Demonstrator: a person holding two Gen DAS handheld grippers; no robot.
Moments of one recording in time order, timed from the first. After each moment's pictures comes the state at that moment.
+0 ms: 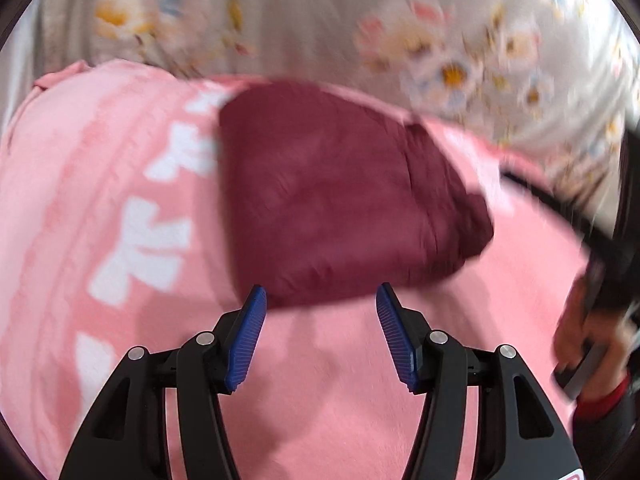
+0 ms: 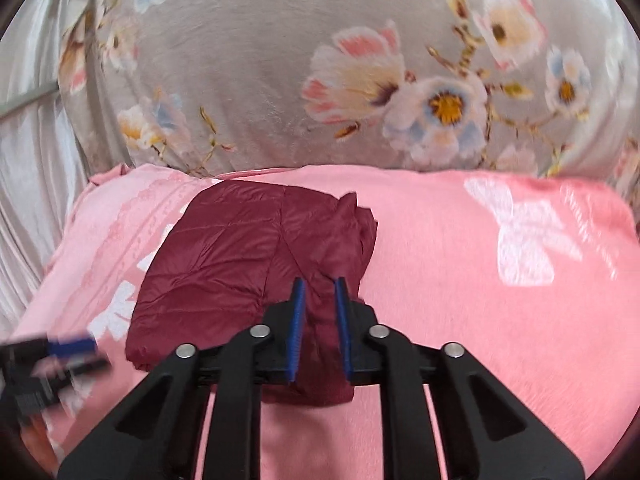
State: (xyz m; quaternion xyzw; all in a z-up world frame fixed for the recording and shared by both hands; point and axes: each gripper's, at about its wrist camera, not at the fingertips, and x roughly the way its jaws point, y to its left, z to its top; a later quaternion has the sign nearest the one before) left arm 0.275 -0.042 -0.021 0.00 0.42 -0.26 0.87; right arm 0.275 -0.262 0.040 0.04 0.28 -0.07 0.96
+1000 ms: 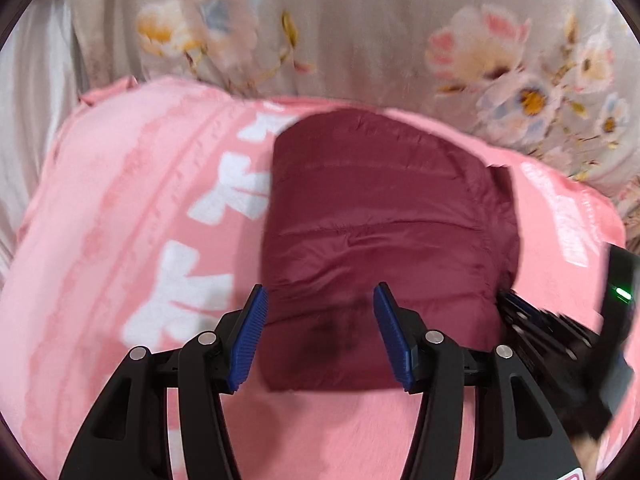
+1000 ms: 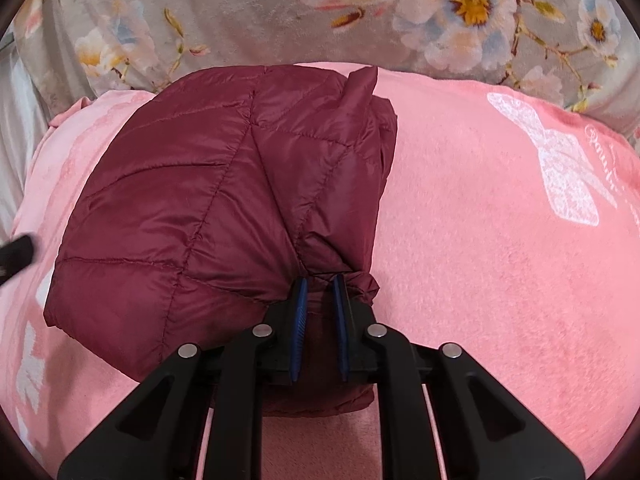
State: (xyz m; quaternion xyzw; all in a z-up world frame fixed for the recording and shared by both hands) left arm 0.339 -0.063 -0.010 0.00 0.41 -0.11 0.91; right arm 0.327 -0.265 -0.057 0.07 0.40 -0.08 0.91
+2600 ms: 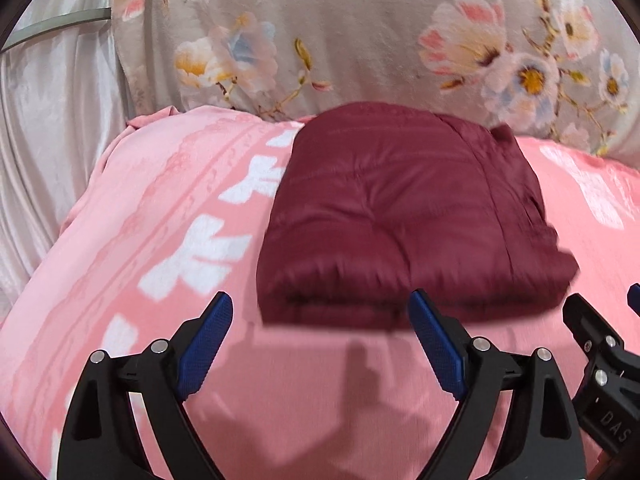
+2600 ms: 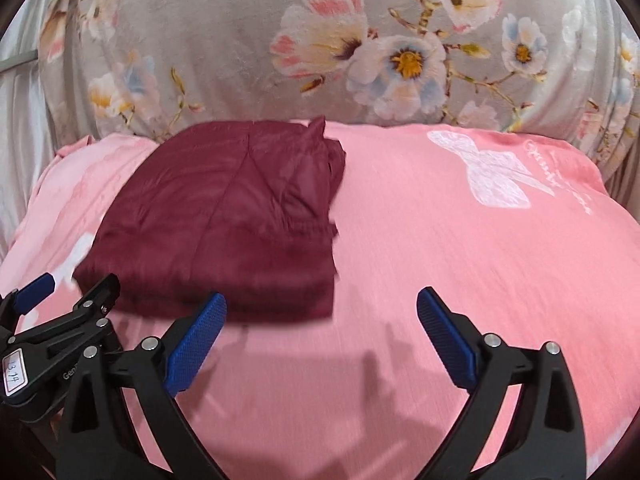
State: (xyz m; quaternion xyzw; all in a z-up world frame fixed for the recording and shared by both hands) left arm 0.250 -0.086 -0.053 0.05 0.31 -0.04 0.95; right arm 0.210 -0.237 -0.047 0.05 0.29 -0.14 0.95
